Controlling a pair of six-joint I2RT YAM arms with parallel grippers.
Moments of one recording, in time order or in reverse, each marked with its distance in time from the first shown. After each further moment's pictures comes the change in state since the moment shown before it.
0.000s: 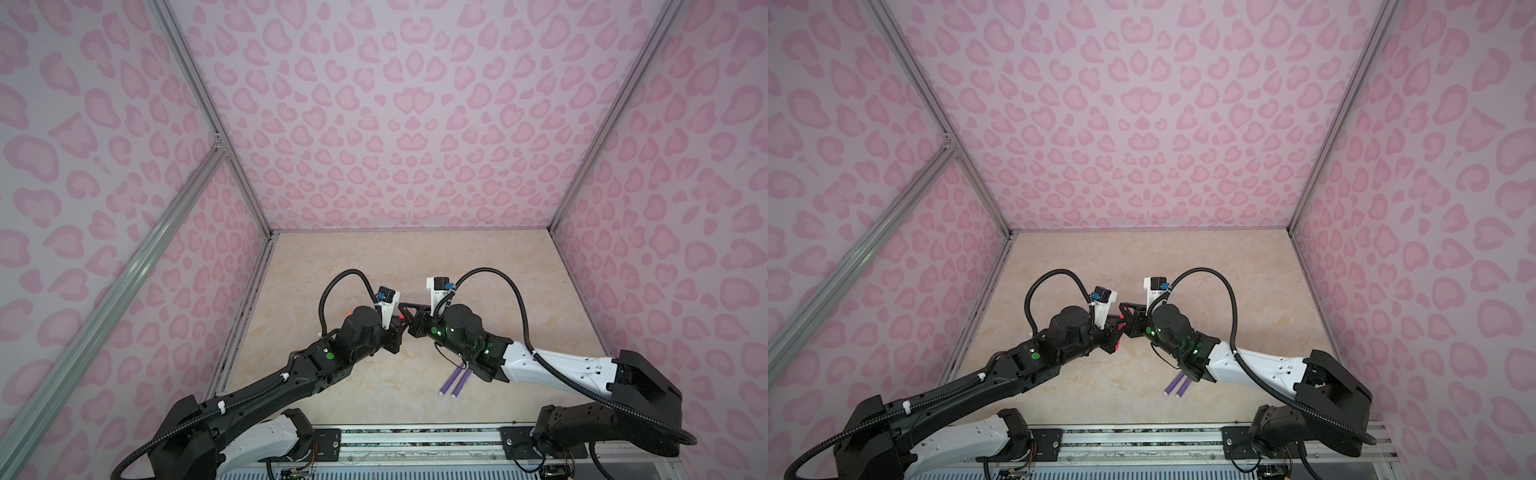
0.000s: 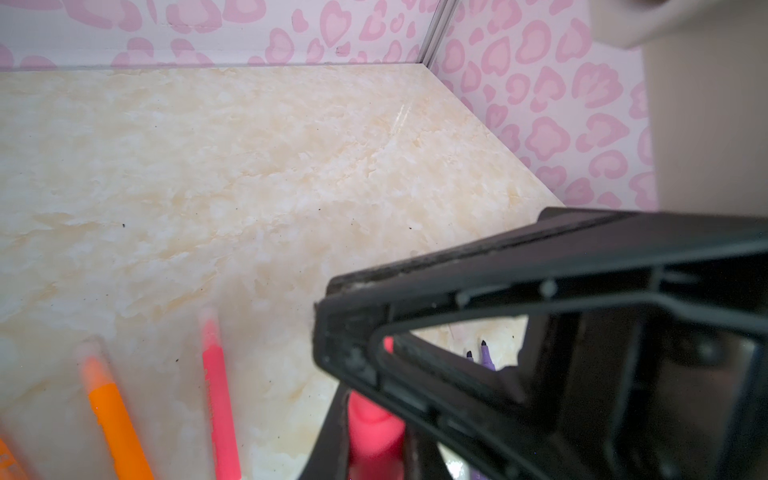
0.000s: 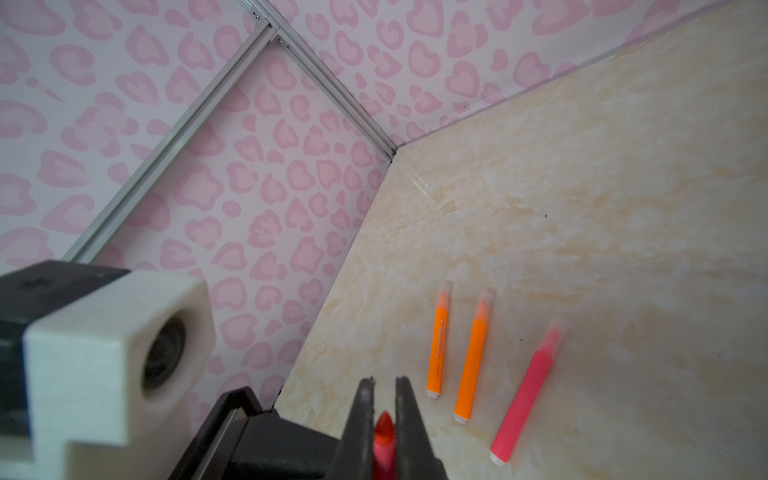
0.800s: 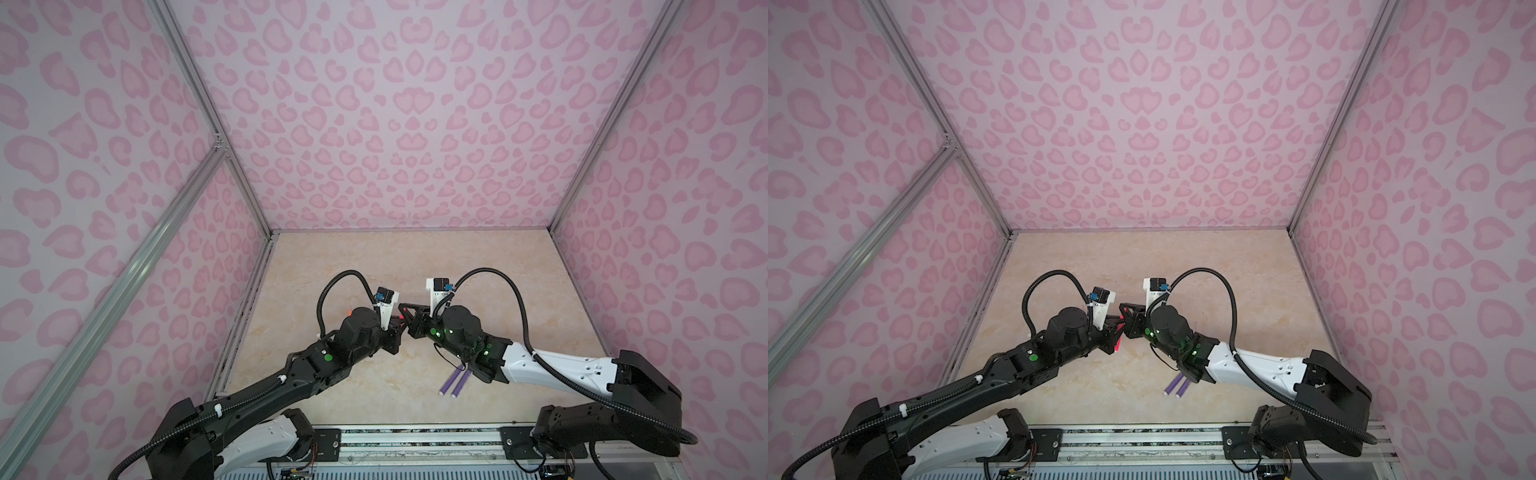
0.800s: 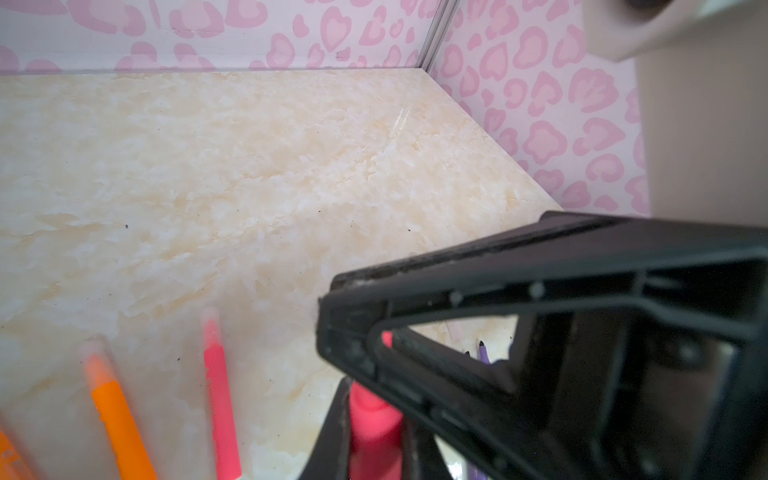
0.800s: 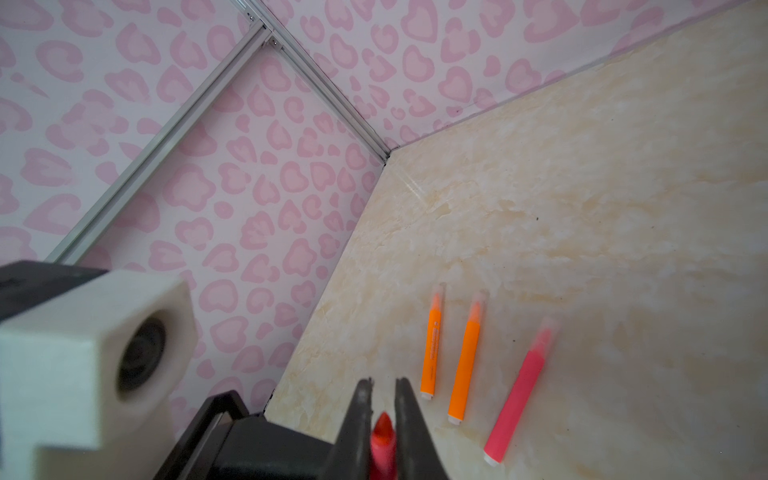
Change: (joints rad) left arm -0.002 -0.019 -0.008 0.002 -0.016 -0.003; right arm 0.014 -0.012 0.004 -0.024 0.048 -0.019
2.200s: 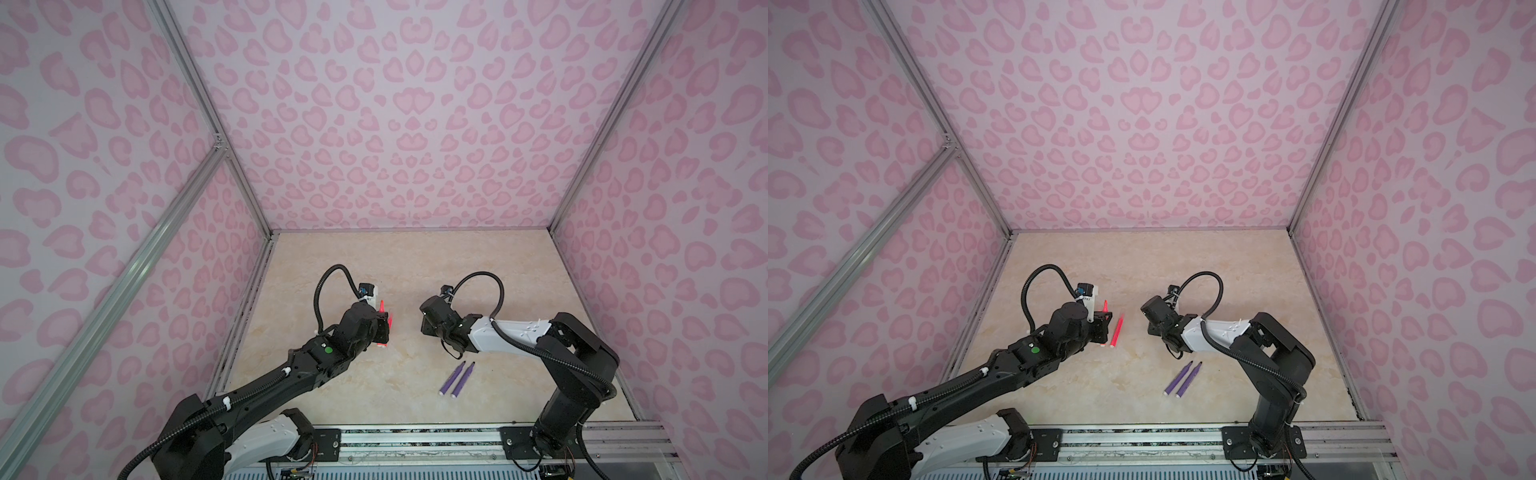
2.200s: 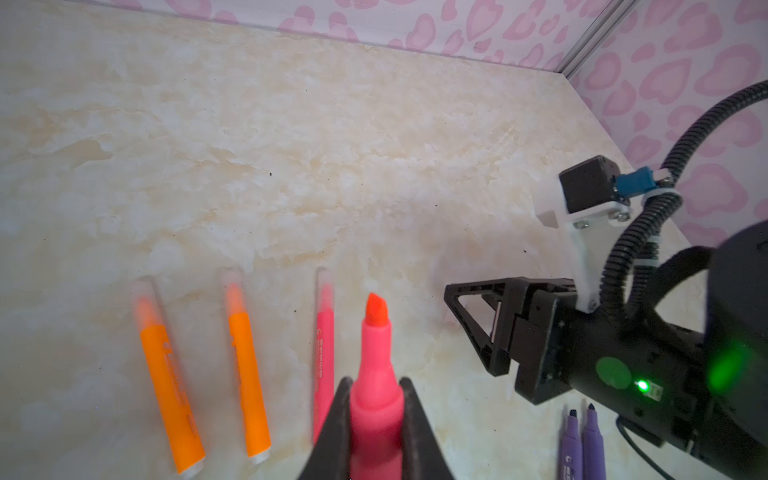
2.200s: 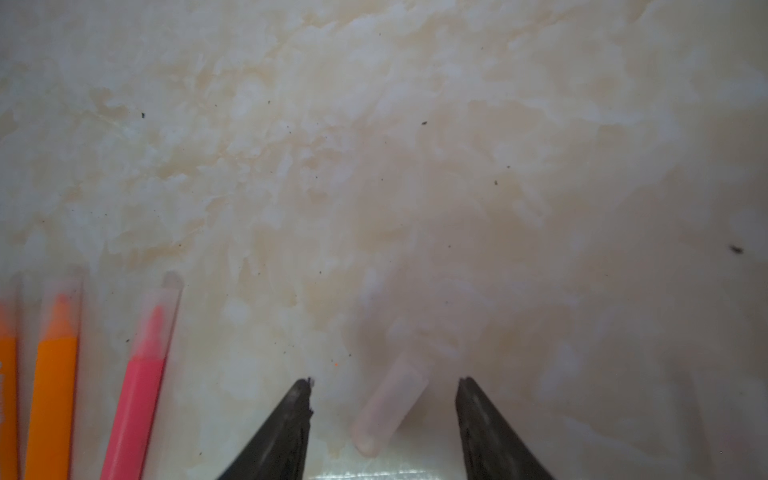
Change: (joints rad) left arm 0.089 0.046 0.006 -0.105 -0.183 -0.129; right arm -0.183 0.388 0.164 -0.517 0.182 0.068
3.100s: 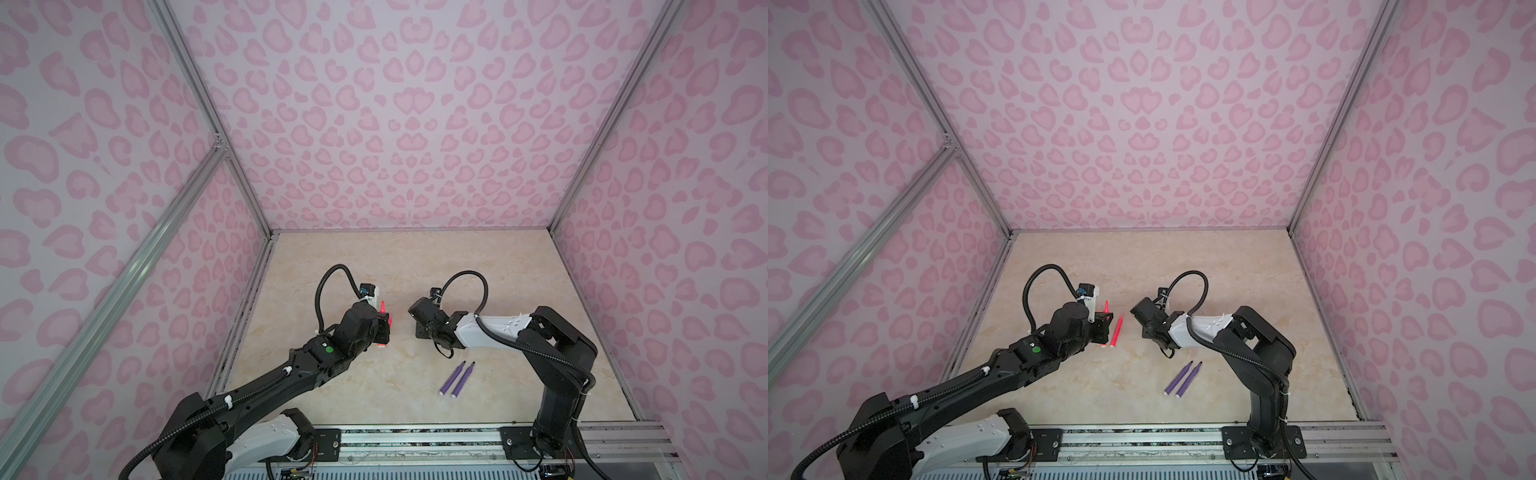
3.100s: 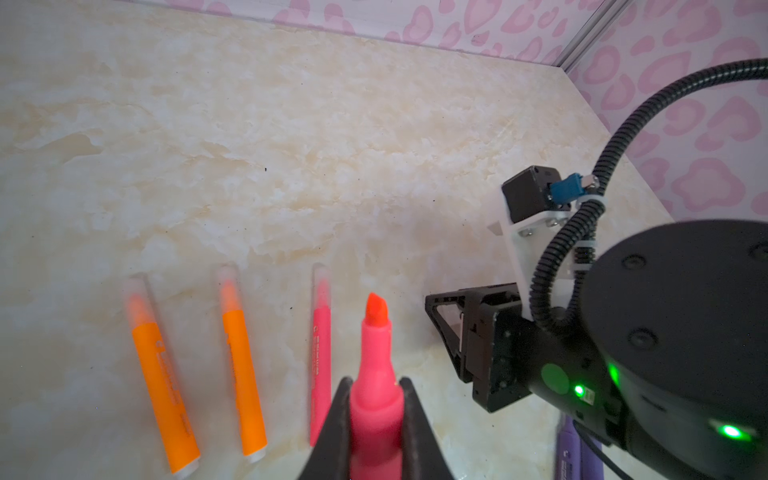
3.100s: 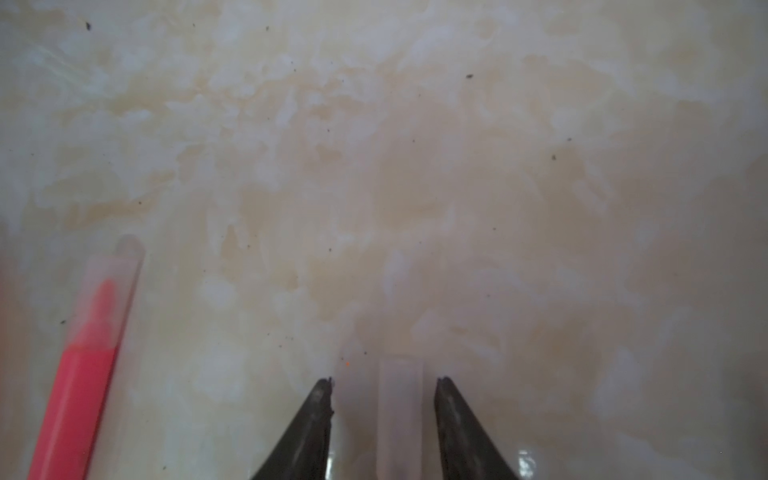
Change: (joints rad) left arm 0.000 0.006 0.001 0.000 0.007 -0.001; right arm 0.038 0.110 0.112 -0.106 0.024 -0.053
